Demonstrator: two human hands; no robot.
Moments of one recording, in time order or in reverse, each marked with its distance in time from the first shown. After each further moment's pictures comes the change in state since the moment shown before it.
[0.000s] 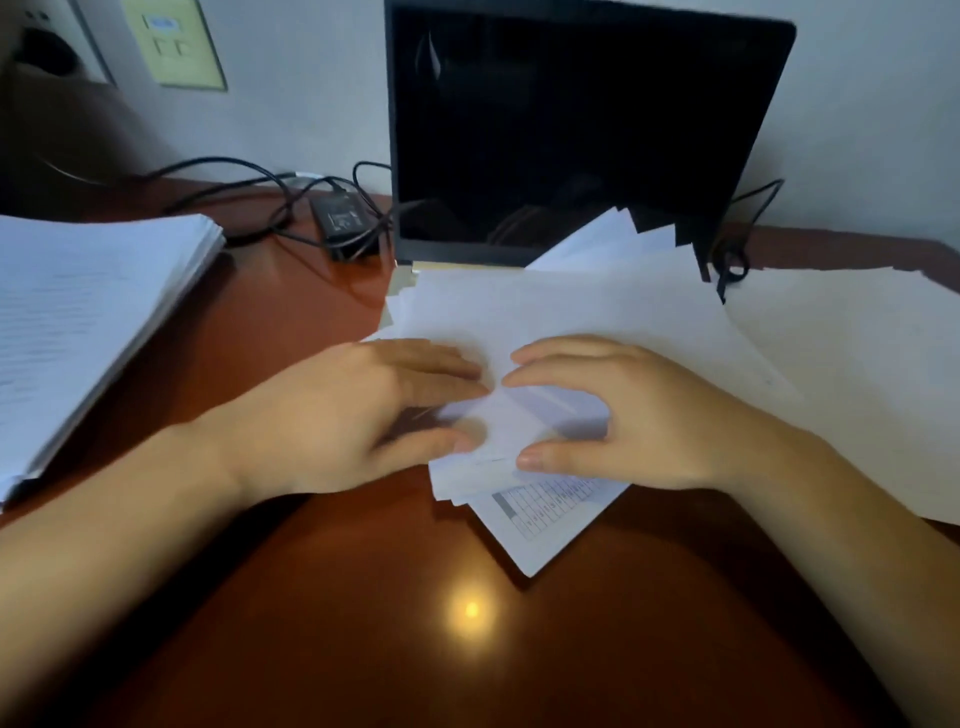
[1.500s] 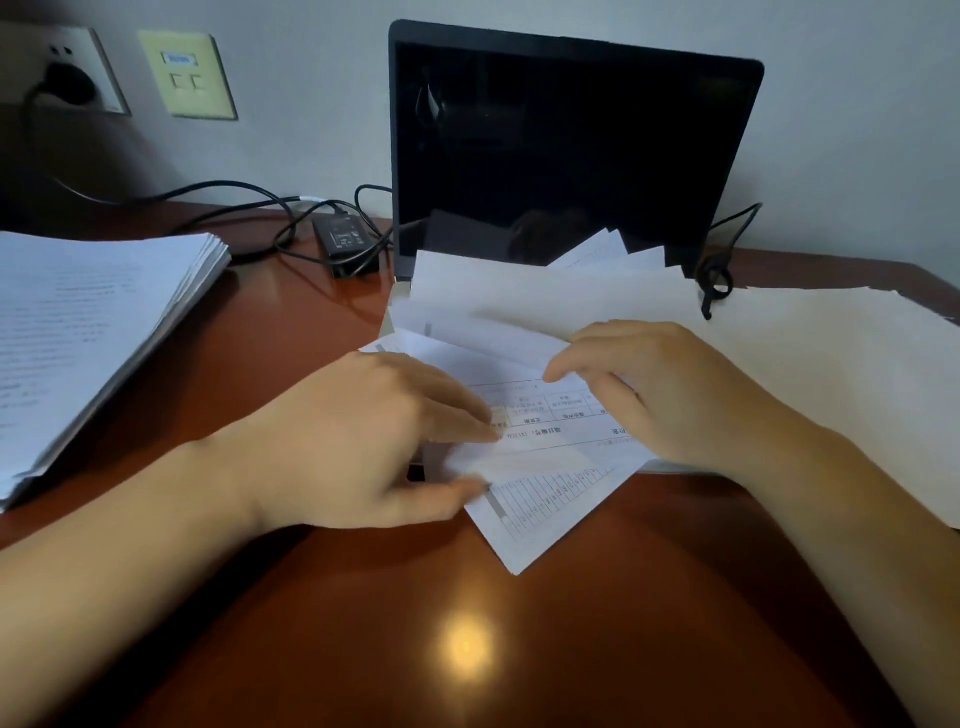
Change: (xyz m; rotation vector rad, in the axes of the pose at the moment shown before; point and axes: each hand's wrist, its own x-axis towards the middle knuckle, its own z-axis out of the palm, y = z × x) left_hand -0.004 0.031 -0.007 0.113 0.038 0.133; right_hand -0.005 0.007 -0.012 -0.170 0.196 -0.092
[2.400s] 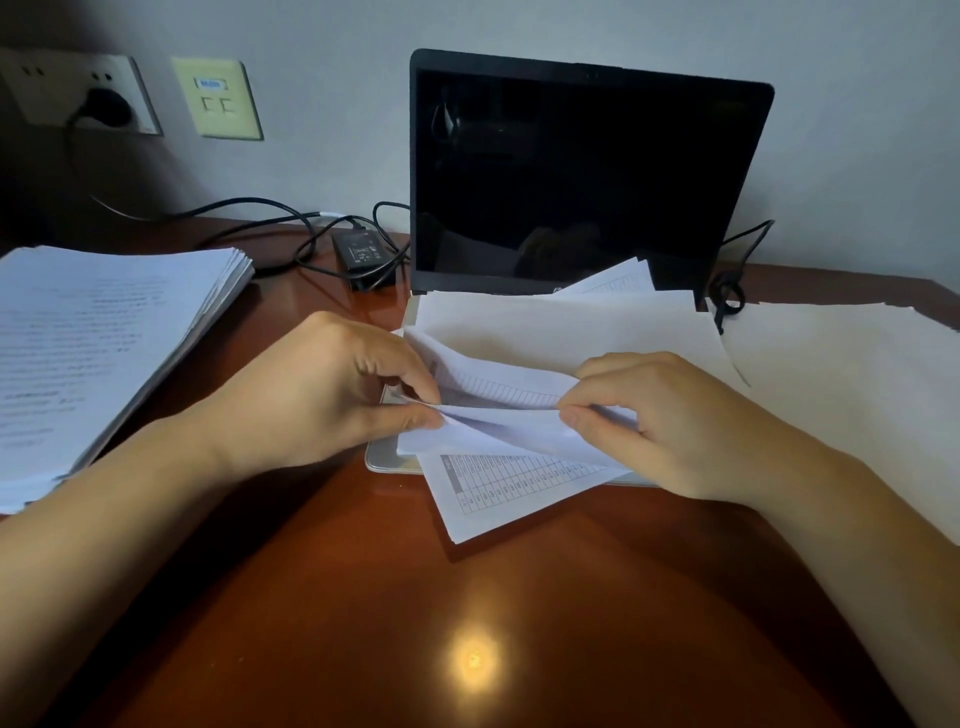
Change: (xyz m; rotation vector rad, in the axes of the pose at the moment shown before) left_hand -0.012 -0.030 -0.020 -0.275 0.178 -0.217; right_hand -0.003 -0.013 -0.004 0.108 -0.107 -0.010
